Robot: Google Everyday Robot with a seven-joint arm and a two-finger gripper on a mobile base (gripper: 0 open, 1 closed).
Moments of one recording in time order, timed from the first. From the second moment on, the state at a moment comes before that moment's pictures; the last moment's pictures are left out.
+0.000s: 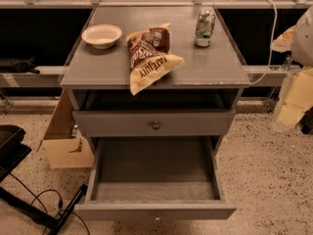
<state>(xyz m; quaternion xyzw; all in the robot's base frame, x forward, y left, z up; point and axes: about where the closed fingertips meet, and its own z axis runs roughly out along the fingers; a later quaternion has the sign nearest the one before) 0.438 -0.217 0.976 -0.60 0.78 -0.03 0.16</state>
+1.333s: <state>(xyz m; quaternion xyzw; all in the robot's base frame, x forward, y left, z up) 0.521 -0.255 0.990 -0.52 0.78 0.04 0.35</state>
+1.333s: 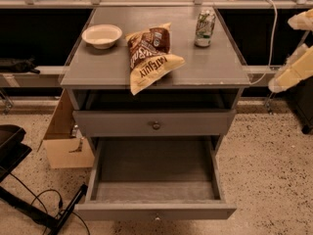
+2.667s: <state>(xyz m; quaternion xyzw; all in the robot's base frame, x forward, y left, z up) 0.649 -0.296 0.967 -0.46 0.72 0.08 0.51</state>
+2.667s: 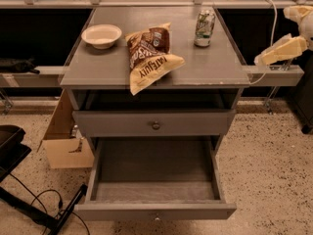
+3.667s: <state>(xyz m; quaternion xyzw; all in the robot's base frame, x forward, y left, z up) 0.808 -0.231 0.970 -0.35 0.68 0.21 0.61</state>
